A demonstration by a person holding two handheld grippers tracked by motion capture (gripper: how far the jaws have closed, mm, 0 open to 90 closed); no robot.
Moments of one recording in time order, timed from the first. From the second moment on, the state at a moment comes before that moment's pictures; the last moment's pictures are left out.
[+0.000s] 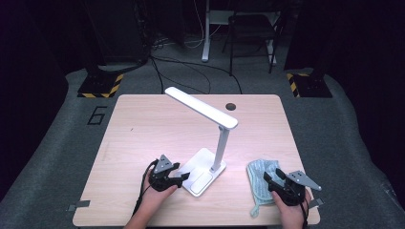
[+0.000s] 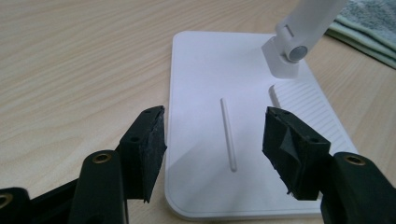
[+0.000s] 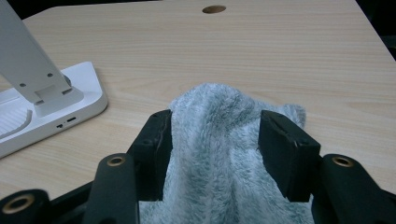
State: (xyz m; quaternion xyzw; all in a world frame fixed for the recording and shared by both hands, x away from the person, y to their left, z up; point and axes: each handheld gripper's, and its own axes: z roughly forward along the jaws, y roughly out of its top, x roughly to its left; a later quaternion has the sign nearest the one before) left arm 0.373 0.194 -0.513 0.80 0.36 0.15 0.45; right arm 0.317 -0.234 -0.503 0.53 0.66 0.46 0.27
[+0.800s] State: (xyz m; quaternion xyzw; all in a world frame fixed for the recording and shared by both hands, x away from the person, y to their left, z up) left arm 0.371 0.185 -0.525 0.79 0.39 0.14 0.44; right arm 0.317 -0.239 -0.502 0.53 0.66 0.45 0.28
